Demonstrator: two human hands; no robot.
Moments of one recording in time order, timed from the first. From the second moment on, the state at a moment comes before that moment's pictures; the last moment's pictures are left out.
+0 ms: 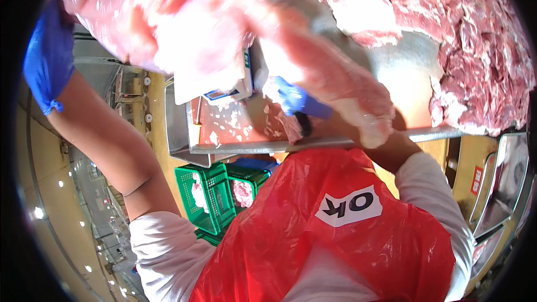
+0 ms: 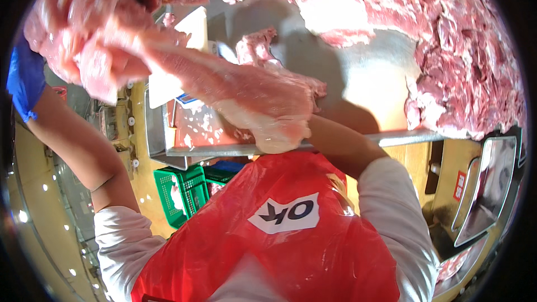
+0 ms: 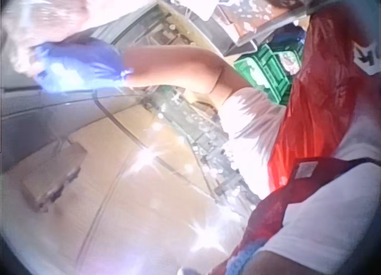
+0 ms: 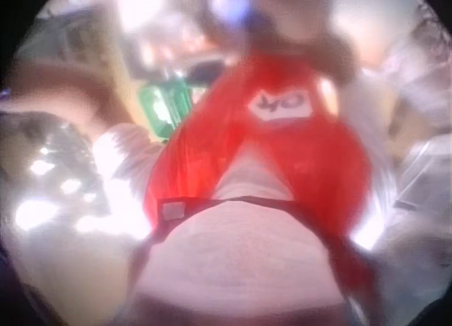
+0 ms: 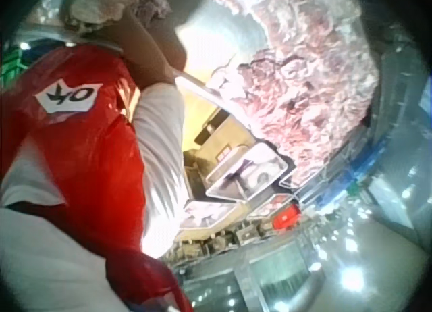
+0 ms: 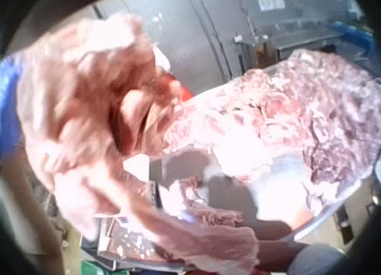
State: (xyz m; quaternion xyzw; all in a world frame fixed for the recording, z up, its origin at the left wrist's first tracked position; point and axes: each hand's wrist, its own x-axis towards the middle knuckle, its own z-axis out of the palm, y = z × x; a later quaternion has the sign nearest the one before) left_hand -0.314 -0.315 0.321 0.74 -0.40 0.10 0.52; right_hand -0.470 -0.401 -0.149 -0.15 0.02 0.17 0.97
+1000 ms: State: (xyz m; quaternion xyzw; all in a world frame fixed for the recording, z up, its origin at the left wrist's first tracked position) left_hand 0.039 -0.103 -0.109 0.74 -0.33 -0.14 0.56; right_hand -0.470 -0.307 -0.104 -0.50 0.42 -0.24 0.72
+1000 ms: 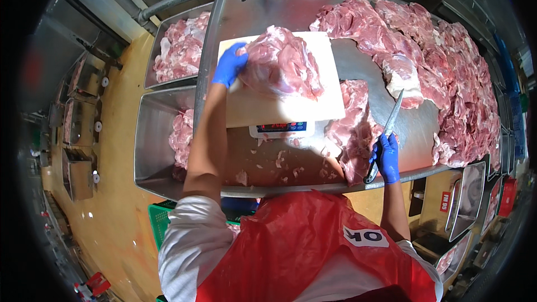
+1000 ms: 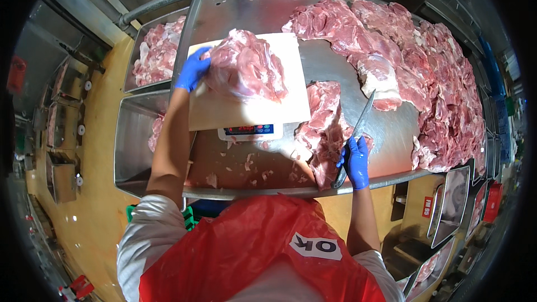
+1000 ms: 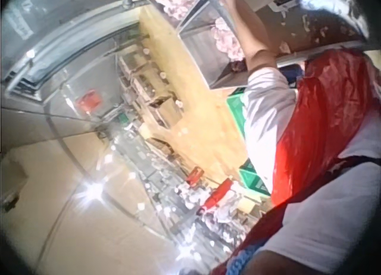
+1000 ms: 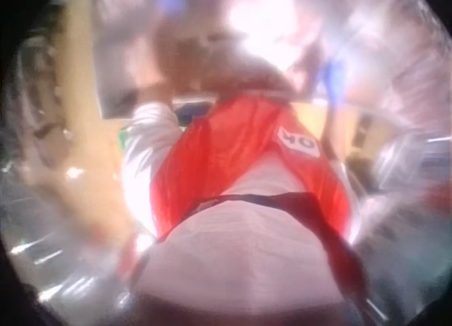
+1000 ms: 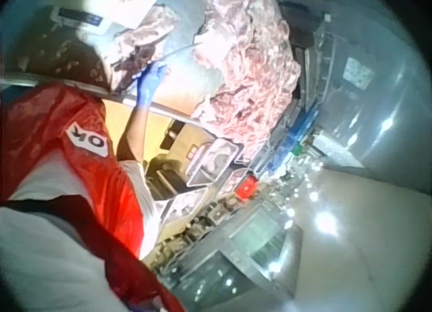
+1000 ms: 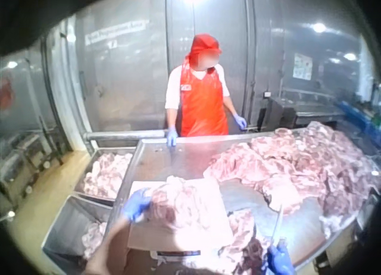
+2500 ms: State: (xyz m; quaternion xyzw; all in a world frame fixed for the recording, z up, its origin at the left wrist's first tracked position) left_hand -0.072 -0.129 0.033 0.77 -0.60 0.11 0.18; right_hand -0.423 -0.291 -0.101 -0.45 0.35 -0.19 0.80
